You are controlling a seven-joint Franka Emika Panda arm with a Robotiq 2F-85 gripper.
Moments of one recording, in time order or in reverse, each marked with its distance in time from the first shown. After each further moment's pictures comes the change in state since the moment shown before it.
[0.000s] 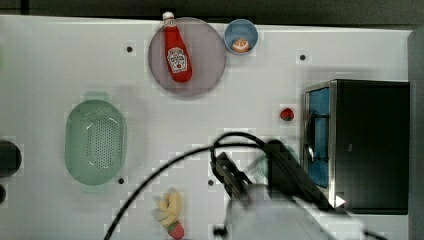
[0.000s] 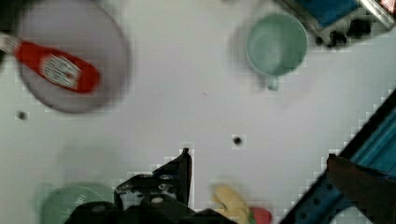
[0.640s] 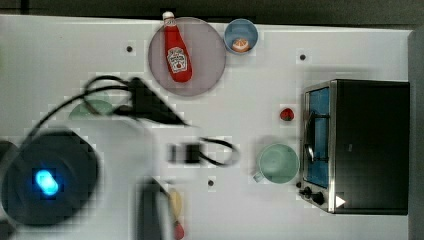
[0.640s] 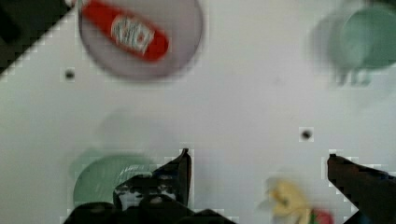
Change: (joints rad) arm 0.006 0.275 0.324 0.035 0.056 0.218 0.163
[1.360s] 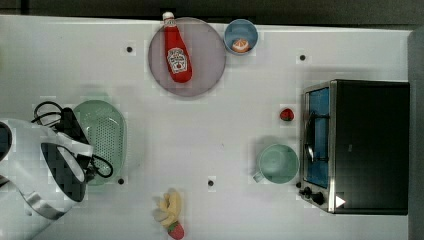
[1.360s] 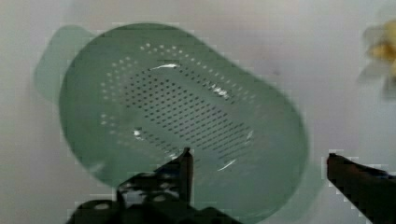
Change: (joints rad) arm 0.077 0.451 0.319 -0.082 -0.074 0.388 0.747
